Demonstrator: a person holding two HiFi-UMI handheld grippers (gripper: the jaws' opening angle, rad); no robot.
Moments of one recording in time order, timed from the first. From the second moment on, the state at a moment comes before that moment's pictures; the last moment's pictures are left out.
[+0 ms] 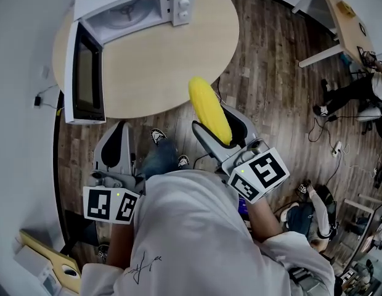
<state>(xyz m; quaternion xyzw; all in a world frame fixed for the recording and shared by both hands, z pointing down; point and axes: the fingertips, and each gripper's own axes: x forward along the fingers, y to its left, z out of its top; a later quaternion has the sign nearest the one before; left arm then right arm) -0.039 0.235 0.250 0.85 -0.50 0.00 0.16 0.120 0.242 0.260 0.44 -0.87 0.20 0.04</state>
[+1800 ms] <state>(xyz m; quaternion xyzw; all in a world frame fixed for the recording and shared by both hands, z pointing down) -0.143 0.092 0.244 0.86 -0.49 -0.04 0.16 0.005 0.084 0.248 0.44 -0.88 0.18 0.05</state>
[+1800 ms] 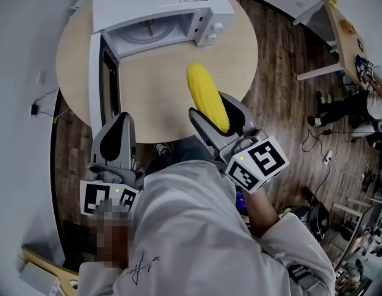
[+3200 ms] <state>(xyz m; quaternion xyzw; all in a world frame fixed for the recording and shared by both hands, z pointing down) -0.122 0.052 0.264 0.85 -0.49 -0.02 0.19 0.009 -0.001 0.311 0.40 -0.89 0.22 0.10</state>
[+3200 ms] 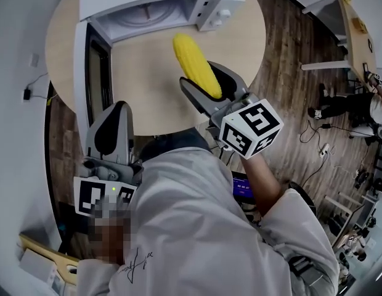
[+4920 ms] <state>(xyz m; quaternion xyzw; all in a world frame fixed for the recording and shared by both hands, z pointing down) -0.139 0.002 0.279 0.81 -0.56 0.01 0.20 -0.018 -0.117 0.404 0.38 -0.88 0.24 0.17</state>
